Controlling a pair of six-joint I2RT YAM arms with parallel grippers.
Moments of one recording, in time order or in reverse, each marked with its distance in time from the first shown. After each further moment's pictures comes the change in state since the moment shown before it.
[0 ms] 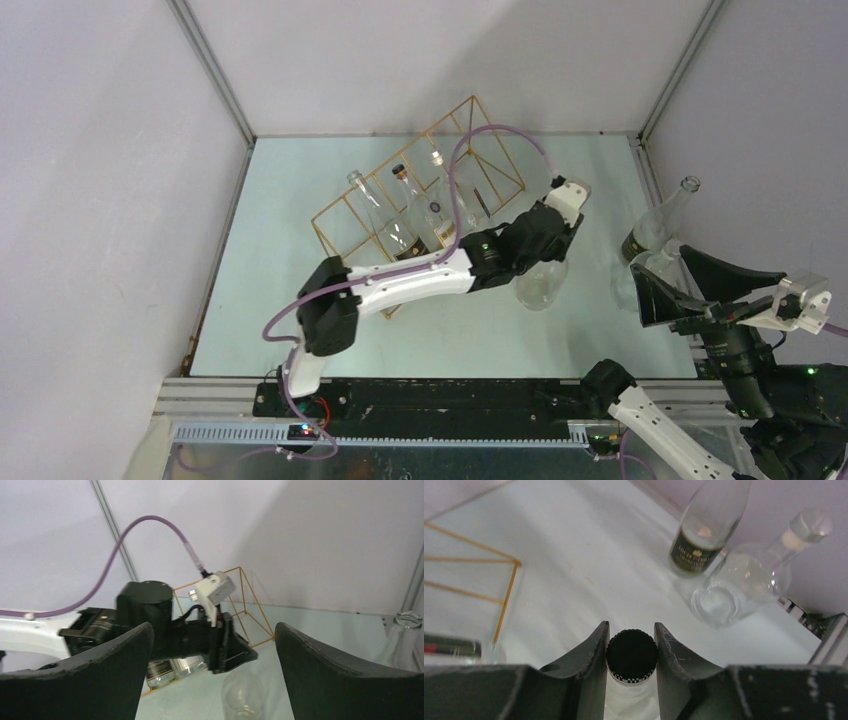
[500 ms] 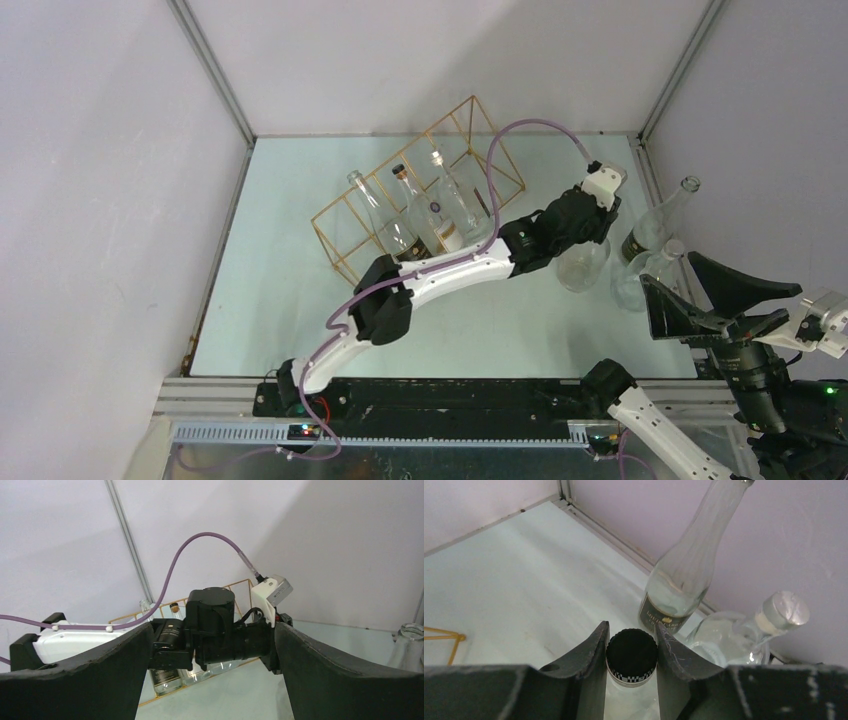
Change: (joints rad) left arm 0.033 0.409 0.531 0.040 0.111 0.040; right arm 0.000 -0.057 0.002 0.019 -0.045 -0.007
